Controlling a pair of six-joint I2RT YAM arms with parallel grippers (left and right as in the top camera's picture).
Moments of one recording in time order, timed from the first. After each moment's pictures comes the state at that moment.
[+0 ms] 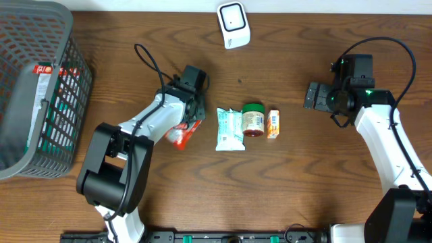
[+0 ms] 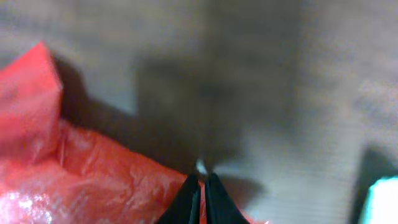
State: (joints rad) left arm -0.39 1.91 1.18 -0.59 -0.07 -0.51; right arm -0.02 1.57 1.15 -0.68 -0.01 0.21
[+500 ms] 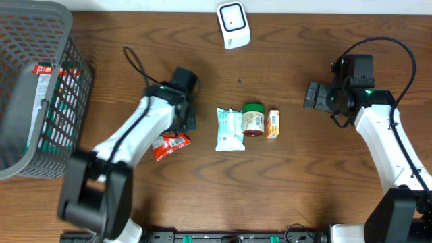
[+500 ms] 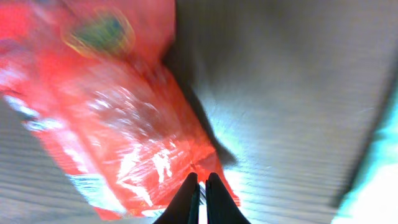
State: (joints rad) left arm -0.36 1.73 1.18 -0.86 -0.05 -0.47; right arm -0.02 1.57 1.15 -0.68 -0.01 0.21
